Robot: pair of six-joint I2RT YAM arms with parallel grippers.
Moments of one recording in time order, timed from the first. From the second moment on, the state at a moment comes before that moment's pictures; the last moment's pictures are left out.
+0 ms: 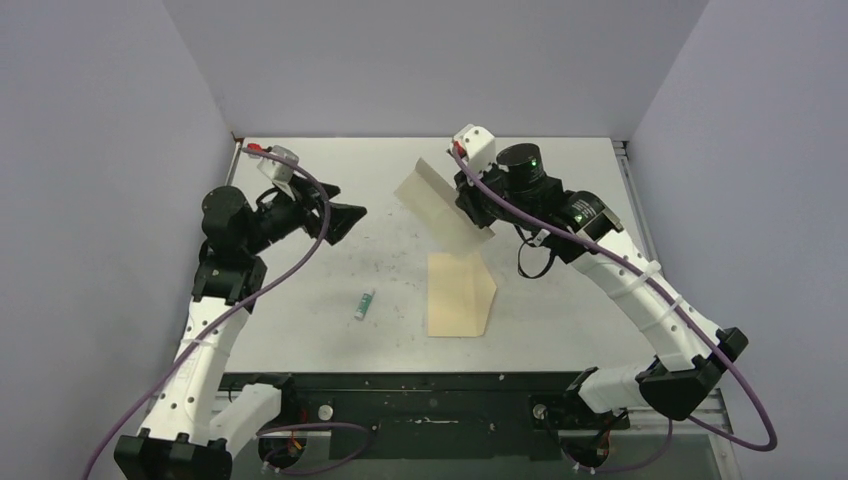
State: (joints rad) left arm -0.14 0.94 0.97 -0.01 0.76 -0.31; right arm 0.72 1.35 1.61 -0.77 -0.07 -0.13
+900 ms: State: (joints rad) left arm -0.22 1.09 0.90 0.59 0.58 -1.10; right arm 0.71 1.40 1.49 0.01 -0.17 0.67
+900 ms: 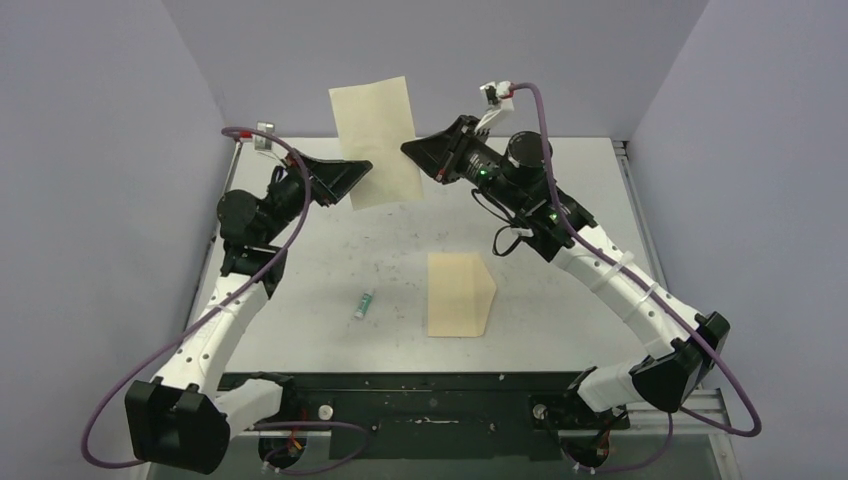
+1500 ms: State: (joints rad) left arm -0.17 1.15 0.94 0.72 0.75 -1.18; right arm 0.64 1.39 1.44 0.05 -0.38 0.69
